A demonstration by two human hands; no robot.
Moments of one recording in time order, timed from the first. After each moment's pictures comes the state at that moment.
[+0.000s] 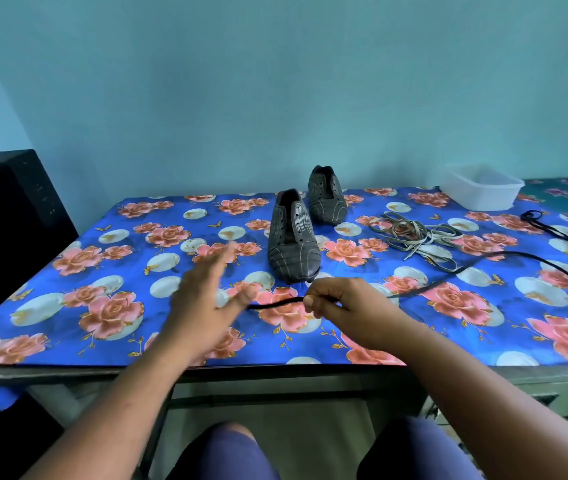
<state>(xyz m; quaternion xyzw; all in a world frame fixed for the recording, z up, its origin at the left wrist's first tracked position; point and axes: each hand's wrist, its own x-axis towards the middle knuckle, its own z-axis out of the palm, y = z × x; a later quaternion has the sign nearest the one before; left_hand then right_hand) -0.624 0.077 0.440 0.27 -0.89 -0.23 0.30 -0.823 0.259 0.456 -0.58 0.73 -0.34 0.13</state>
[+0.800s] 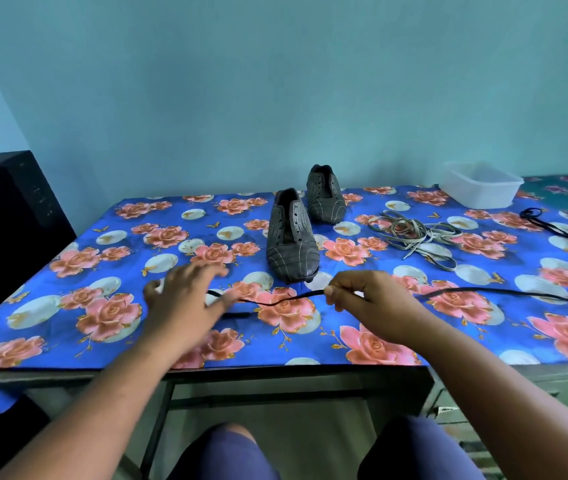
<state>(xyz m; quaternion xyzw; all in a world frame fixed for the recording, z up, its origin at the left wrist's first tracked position) -0.619 0.051 0.435 0.34 -0.91 -0.08 0.22 -0.844 0.276 0.458 -0.54 0.76 -0.34 0.10</state>
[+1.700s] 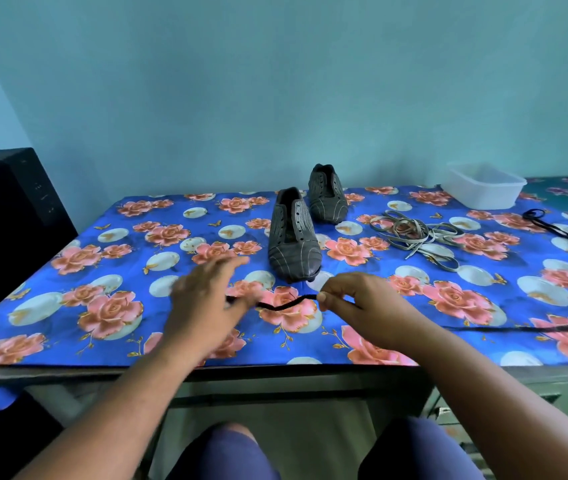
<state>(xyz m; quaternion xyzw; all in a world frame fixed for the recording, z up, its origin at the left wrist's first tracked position) -0.634 0.072 0.435 0.26 -0.91 -0.11 0.29 -0.836 0.268 0.454 -0.59 0.75 -0.31 0.06</state>
